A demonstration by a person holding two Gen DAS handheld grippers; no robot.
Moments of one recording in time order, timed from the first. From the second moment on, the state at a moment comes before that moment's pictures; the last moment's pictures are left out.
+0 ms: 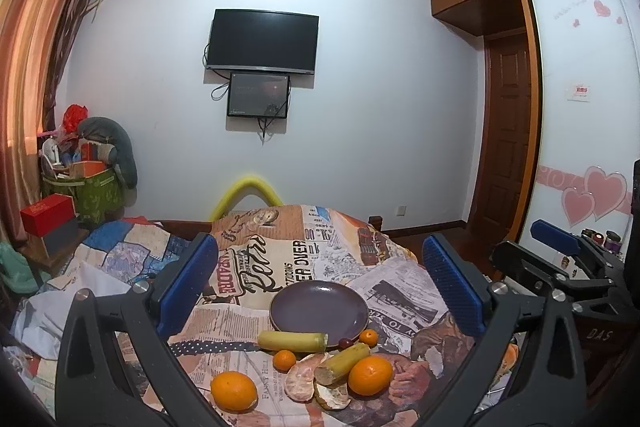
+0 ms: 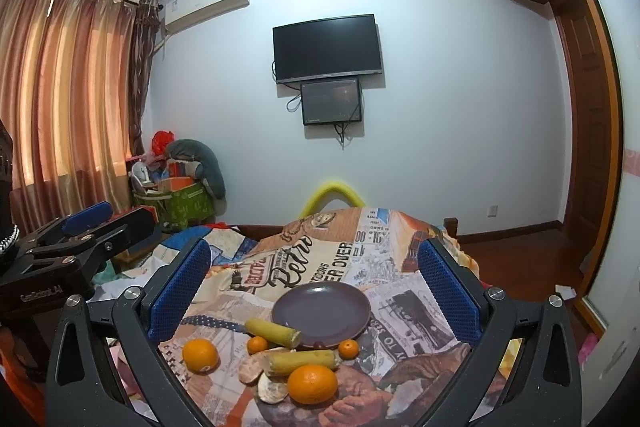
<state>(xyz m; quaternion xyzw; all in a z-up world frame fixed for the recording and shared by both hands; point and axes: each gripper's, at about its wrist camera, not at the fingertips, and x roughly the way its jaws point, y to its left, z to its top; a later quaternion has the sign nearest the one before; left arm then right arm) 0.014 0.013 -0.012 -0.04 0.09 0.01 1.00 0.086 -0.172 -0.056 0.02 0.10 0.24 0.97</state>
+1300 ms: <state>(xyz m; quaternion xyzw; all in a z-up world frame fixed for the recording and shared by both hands) 0.130 0.124 -0.227 -0.11 0.43 0.04 0.90 0.192 -0.125 -0.229 -0.03 0.44 0.27 0.85</state>
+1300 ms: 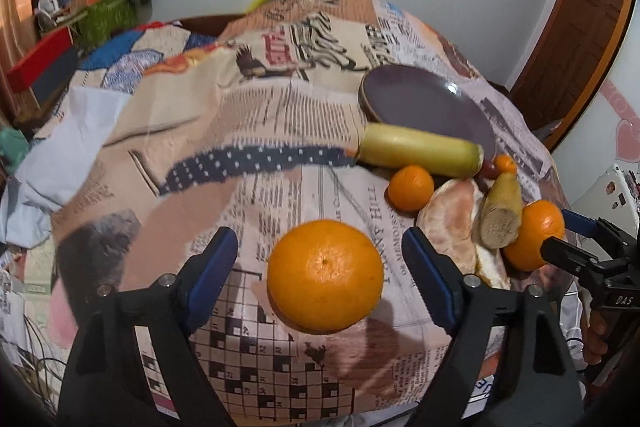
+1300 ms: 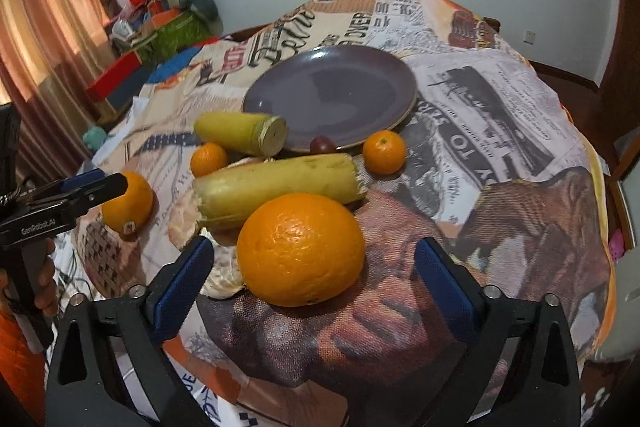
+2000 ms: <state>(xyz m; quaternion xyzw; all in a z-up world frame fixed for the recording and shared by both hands) 0.139 0.113 -0.244 -0.09 0.46 0.04 0.88 0.197 -0.121 -0.234 -0.03 0.45 0.29 0.84</state>
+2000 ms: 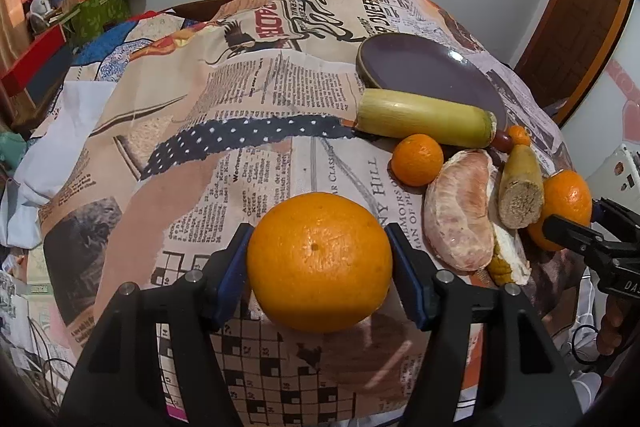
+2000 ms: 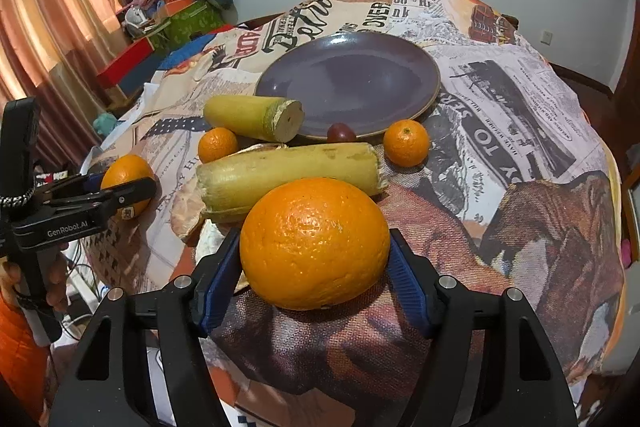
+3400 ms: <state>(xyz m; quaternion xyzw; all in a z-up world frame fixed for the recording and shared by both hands) 0.277 0.077 -0.152 -0.04 0.34 -0.01 0.94 0.302 -0.132 -0.158 -0.02 0.31 0.26 0.91</state>
